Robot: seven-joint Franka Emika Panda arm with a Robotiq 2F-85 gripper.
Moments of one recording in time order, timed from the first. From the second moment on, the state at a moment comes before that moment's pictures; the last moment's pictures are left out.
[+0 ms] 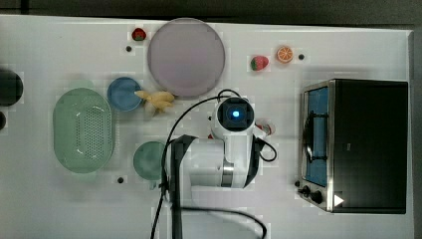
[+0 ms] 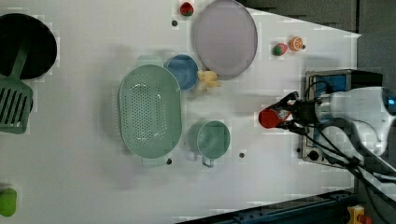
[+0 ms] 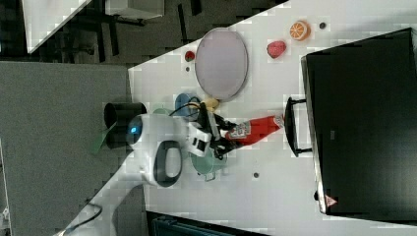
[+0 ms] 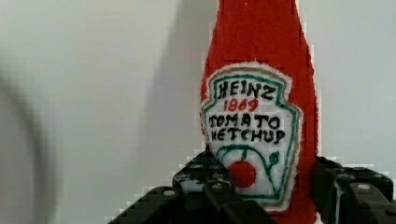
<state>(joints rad) -0.04 0.26 -0.02 -2.33 -0.01 0.86 0.44</state>
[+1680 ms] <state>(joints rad) -0.03 -0.11 0.00 -1.85 -0.01 0.24 0.45</state>
